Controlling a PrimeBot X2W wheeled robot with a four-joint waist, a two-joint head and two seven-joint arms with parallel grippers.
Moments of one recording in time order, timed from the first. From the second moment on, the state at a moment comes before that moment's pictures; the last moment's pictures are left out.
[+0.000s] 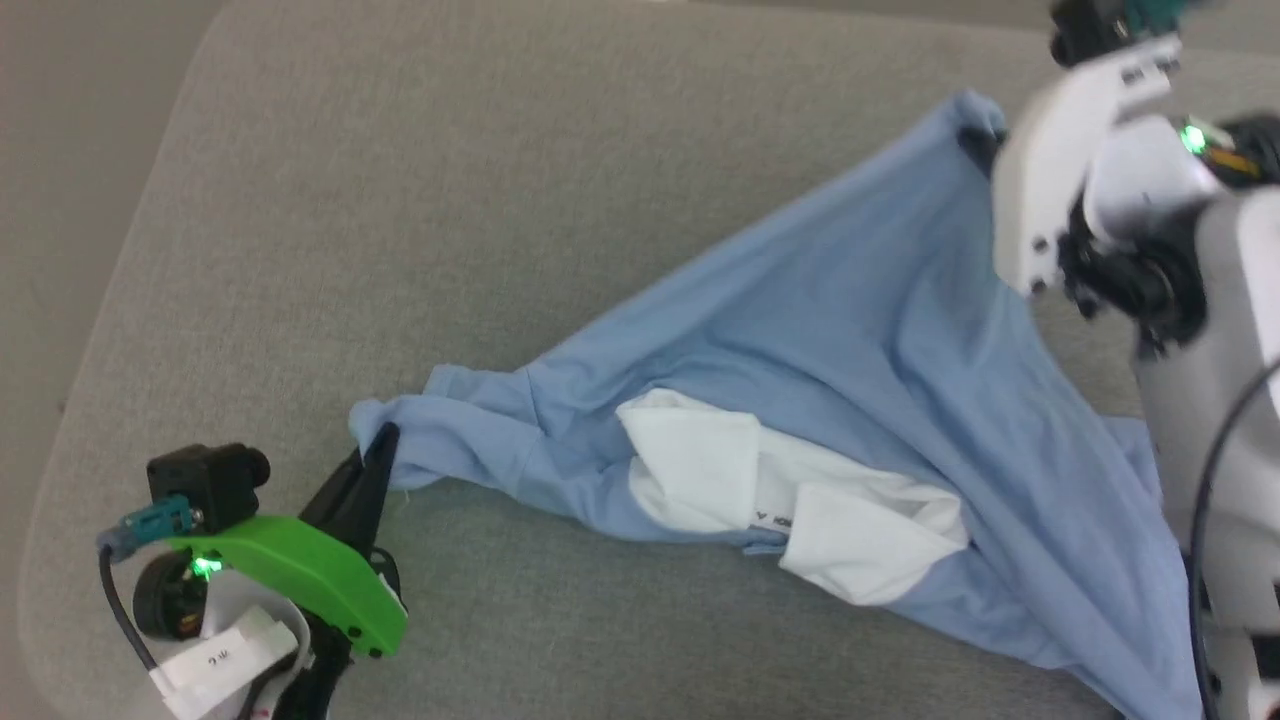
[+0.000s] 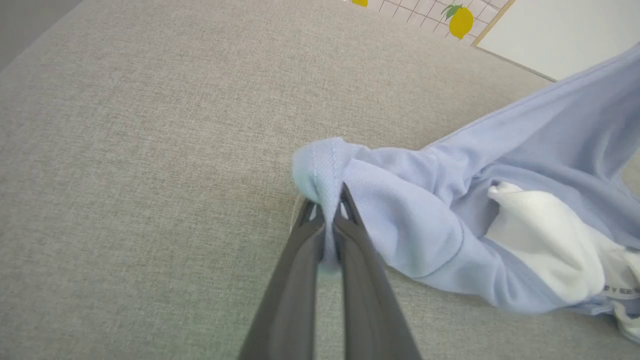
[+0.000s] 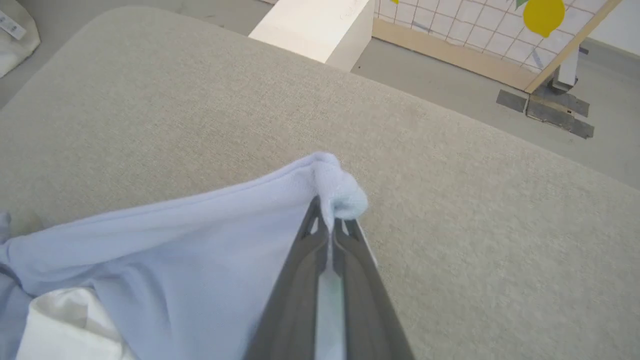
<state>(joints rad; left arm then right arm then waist) -0.11 0.54 -0.41 -0.15 -0.87 0.17 0.05 -0.81 -0.21 0.14 0.31 0.31 0.13 0.81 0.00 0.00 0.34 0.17</state>
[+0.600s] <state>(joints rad) -0.01 0.48 -0.43 -0.11 -0.92 0.23 0.05 0.01 -0.11 -0.12 -0.10 0.49 0.13 0.78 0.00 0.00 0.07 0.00</state>
